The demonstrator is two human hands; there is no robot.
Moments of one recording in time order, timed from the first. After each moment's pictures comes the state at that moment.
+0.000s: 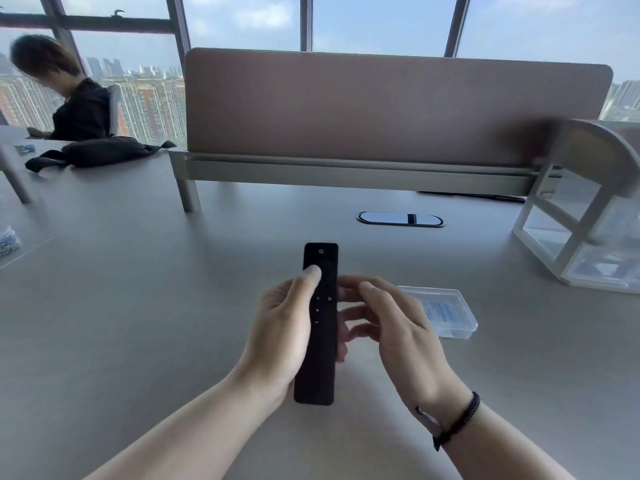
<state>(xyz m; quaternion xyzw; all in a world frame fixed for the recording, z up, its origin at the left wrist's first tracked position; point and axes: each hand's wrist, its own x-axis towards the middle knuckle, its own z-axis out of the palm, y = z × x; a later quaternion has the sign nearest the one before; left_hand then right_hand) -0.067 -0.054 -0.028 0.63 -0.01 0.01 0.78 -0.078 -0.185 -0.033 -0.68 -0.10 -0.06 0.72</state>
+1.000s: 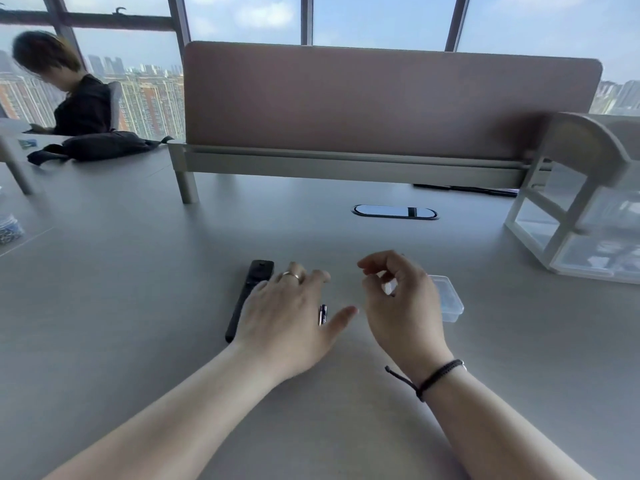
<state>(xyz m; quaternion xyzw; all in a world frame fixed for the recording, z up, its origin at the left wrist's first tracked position) -0.052 -0.050 -0.058 0.97 -0.13 0.17 0.12 -0.055 -0.199 -0.053 -0.84 0.01 -0.29 0.45</state>
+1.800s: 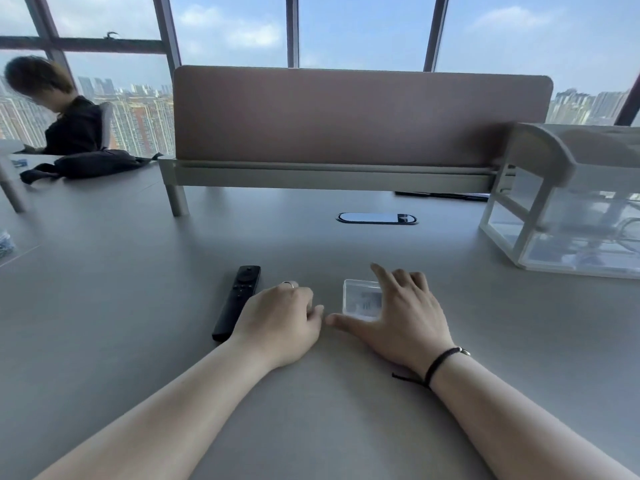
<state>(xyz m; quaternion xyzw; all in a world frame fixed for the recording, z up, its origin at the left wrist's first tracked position) -0.038 -0.057 -0.077 0.95 -0.18 0.18 0.16 -0.065 -0.244 -0.062 -0.98 0.01 -0.13 0.16</state>
